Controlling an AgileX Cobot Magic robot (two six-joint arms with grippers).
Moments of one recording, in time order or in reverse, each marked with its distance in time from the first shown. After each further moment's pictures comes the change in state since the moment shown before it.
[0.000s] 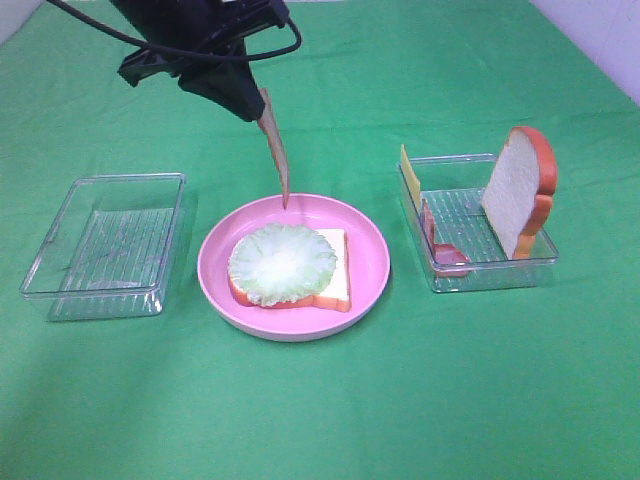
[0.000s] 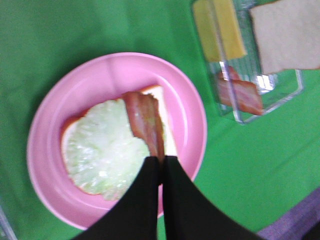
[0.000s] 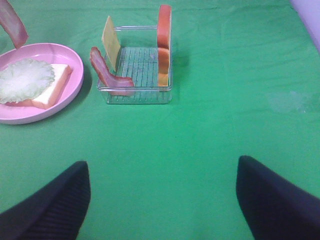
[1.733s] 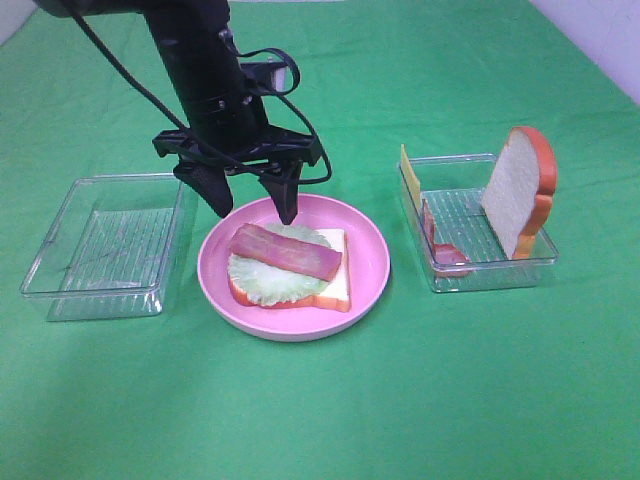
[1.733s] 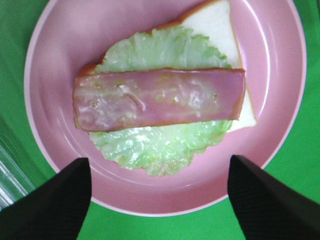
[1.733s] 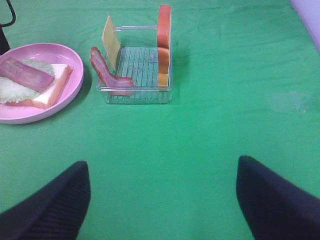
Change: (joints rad) left arm -0.119 0.188 -0.060 0.274 0.123 -0.078; right arm 0.000 0.000 0.000 0.000 0.000 0.000
